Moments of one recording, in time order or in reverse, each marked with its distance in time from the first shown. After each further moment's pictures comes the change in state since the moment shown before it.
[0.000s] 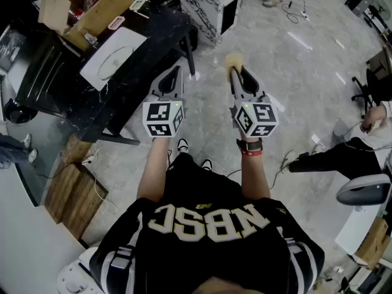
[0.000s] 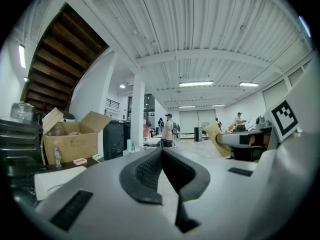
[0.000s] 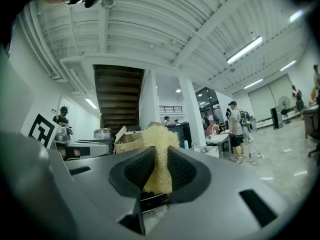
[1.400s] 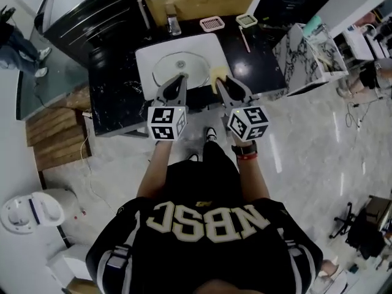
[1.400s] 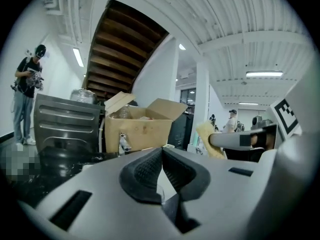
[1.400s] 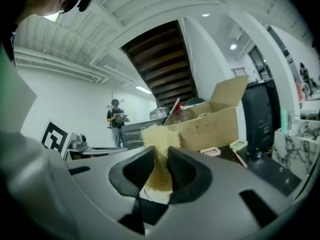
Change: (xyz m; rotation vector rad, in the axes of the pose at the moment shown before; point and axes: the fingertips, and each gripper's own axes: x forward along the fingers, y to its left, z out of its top) left arm 0.049 0.425 -0.072 -0.194 0.060 0.607; right arm 0.436 0.267 -0.092 -0.004 0.297 0.773
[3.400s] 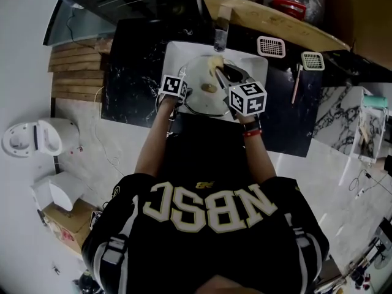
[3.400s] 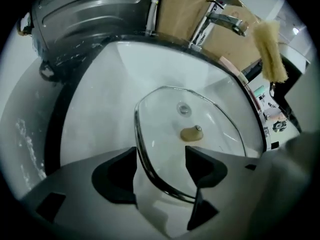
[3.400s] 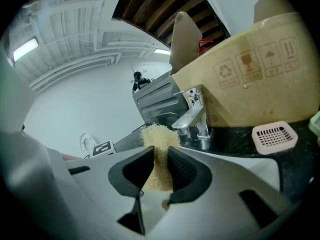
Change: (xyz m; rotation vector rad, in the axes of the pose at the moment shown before) left arm 0.086 0.215 -0.294 -0.460 1.033 0.383; right arm 0.284 -0.046 -0.099 0.028 0.433 0.495
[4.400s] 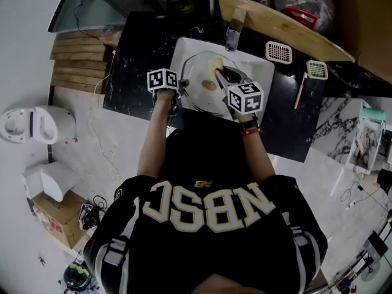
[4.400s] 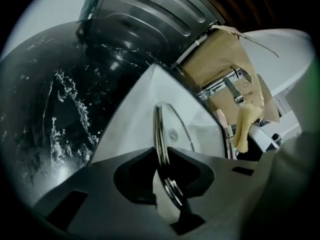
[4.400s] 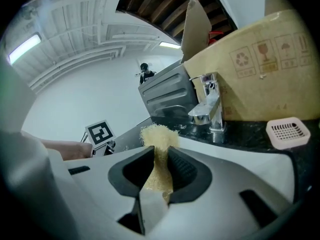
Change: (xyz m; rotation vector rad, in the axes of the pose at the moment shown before) left arm -0.050 0.007 0.020 -0.452 -0.212 -0.231; right arm 0.021 0.023 -0.013 -0.031 0.063 0.030
